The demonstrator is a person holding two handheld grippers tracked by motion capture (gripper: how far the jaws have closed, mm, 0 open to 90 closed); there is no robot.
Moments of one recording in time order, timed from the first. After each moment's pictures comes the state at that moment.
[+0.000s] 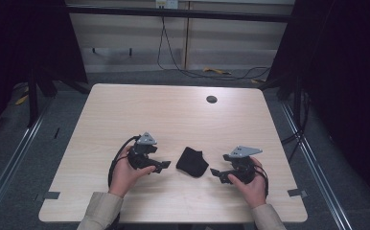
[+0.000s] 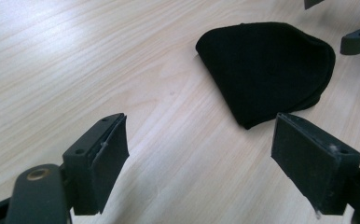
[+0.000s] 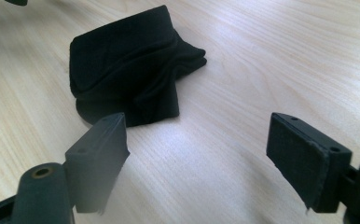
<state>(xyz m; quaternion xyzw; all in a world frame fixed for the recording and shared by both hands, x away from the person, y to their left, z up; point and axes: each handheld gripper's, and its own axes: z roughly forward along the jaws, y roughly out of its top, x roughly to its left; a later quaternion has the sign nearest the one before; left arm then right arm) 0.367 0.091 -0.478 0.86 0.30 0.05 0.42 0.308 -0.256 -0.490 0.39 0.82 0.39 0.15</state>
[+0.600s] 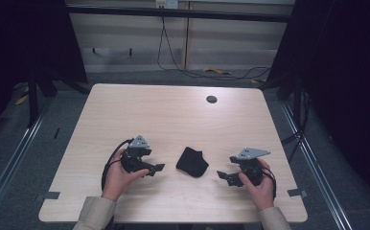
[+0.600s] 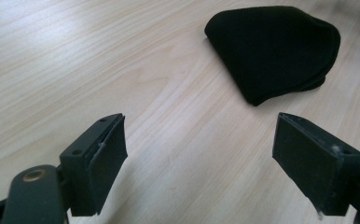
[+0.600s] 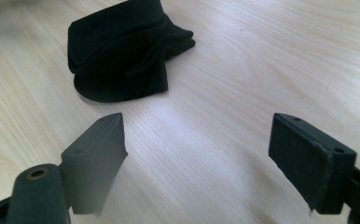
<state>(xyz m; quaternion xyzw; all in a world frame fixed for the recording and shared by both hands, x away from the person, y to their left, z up) 0.361 0.111 -0.487 0.85 0.30 0.05 0.42 0.300 -0.277 -0.488 0.39 0.82 0.39 0.14</state>
